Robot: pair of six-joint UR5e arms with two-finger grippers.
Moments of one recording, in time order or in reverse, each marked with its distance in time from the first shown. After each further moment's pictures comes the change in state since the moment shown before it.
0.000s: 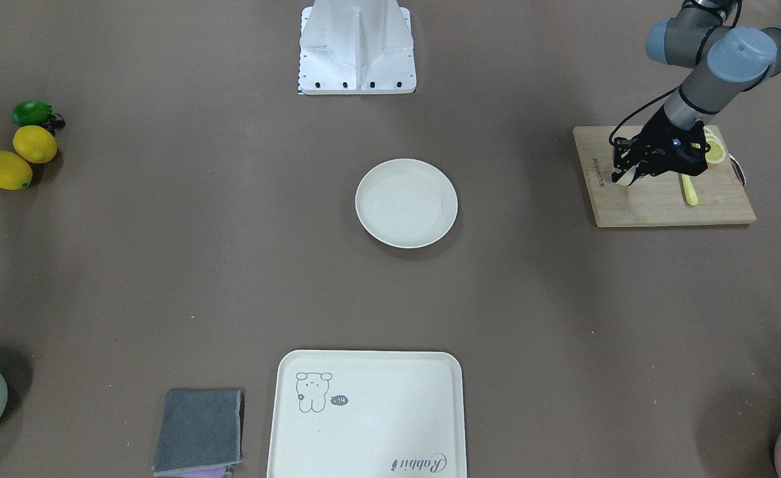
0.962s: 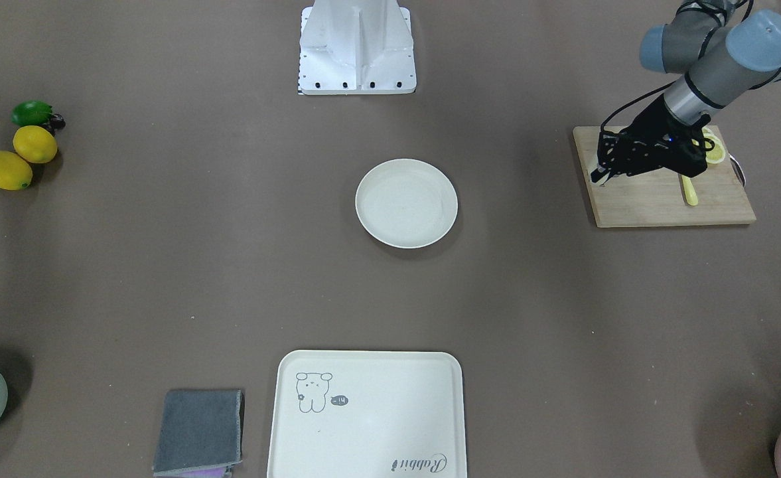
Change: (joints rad) left arm -0.094 -0.203 -0.041 0.006 -0.172 -0.177; right arm 0.000 0.002 -0.008 0.001 0.000 0.001
